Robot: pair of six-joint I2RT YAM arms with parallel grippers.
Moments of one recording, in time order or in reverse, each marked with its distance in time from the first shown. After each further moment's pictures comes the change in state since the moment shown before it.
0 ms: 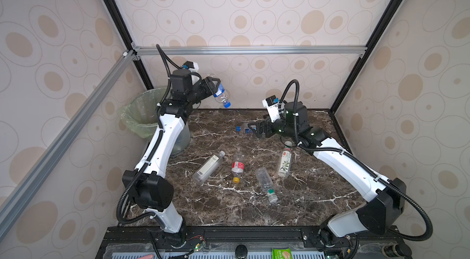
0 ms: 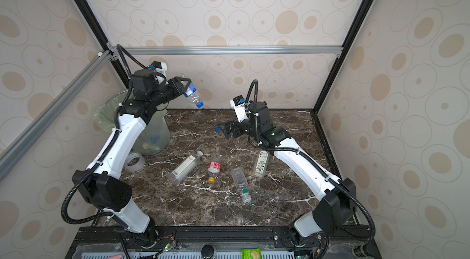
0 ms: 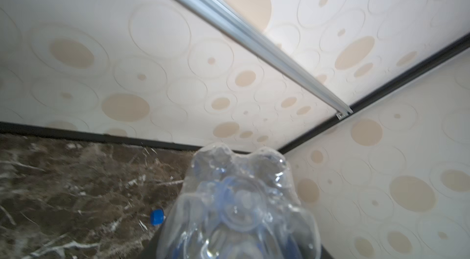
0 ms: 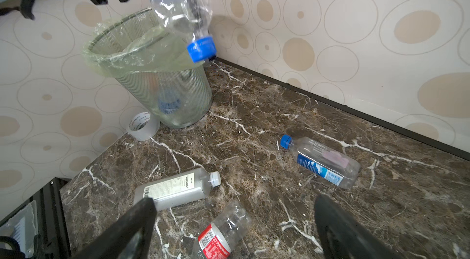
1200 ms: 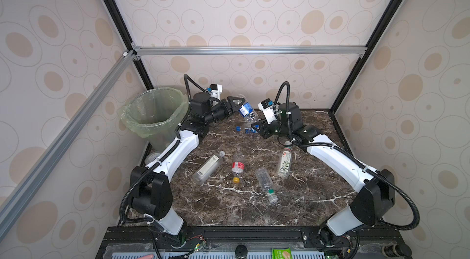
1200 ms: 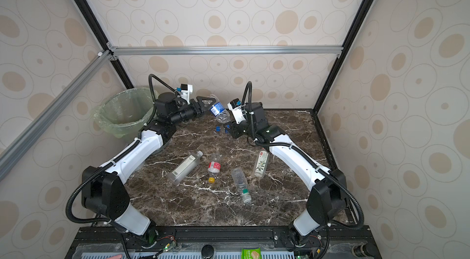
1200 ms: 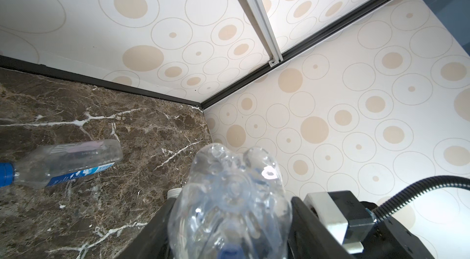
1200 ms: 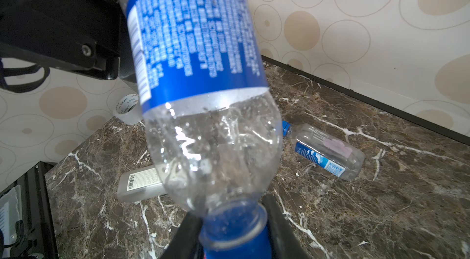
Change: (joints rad) left arm -0.166 -0.098 -0.550 0.566 0.312 -0.388; right arm -0.023 0.087 0.000 -0.009 -0.036 -0.055
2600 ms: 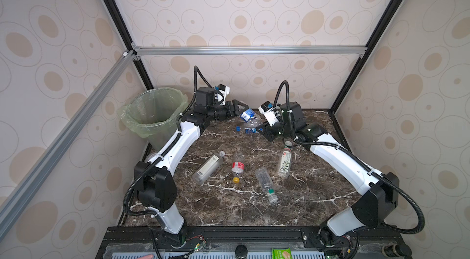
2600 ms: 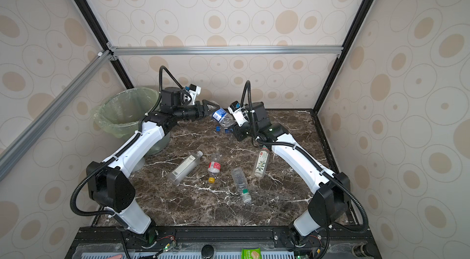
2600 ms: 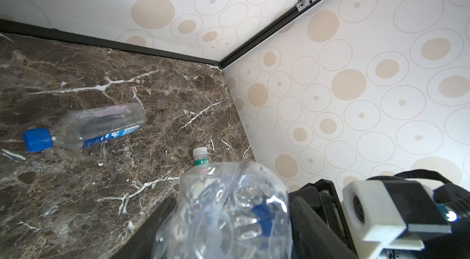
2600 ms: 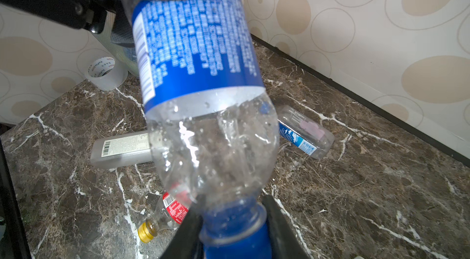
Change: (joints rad) left arm 0.012 0.080 0.201 -0.407 0.101 0.275; right arm -0.006 -0.021 0.045 -0.174 0.064 -0.161
